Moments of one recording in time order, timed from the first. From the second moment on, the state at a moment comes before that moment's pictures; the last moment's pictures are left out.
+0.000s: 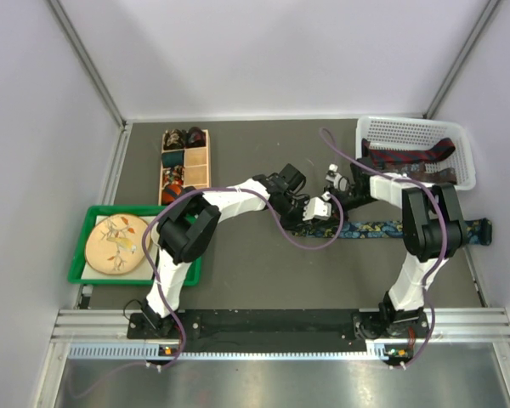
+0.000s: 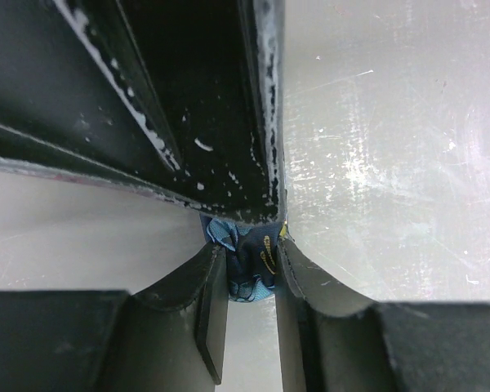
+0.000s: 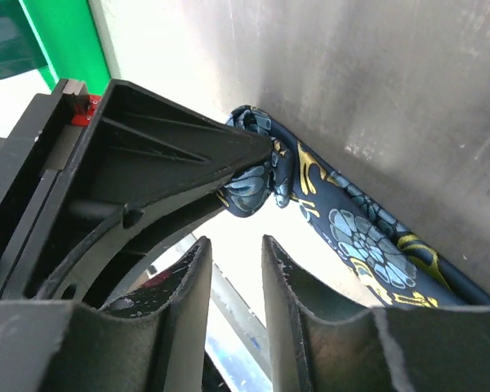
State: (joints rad) left arm -0.79 2.12 1.54 -0.50 0.55 0.81; right arm 0.16 1.83 1.07 -0.59 -0.90 0.20
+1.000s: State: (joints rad) left arm -0.79 2.13 1.54 -0.50 0.53 0.79; right arm 0.20 1.90 1.04 -0.48 -0.84 0.29
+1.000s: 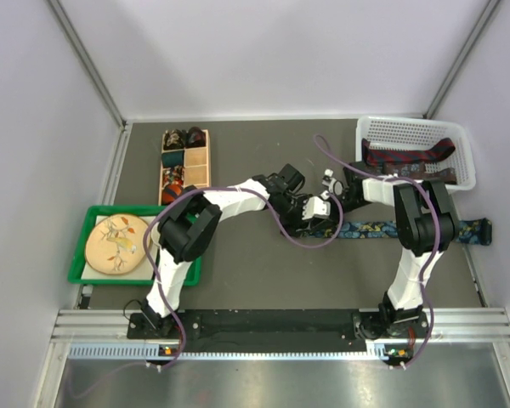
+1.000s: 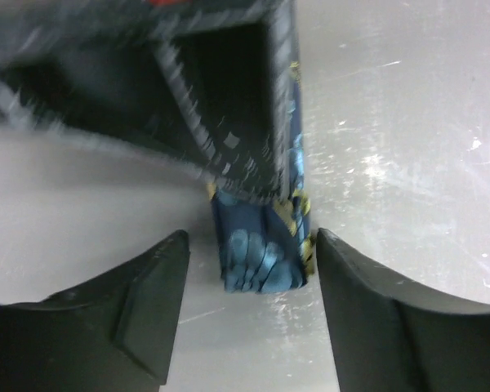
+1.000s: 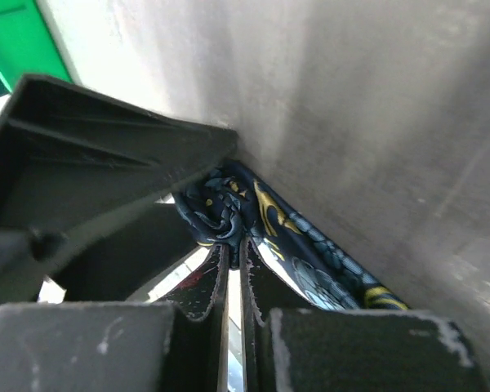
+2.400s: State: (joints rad) left arm -0.83 2.14 1.47 -0.26 0.57 0.70; right arm 0.18 1.90 1.06 -0.55 -0.77 0.21
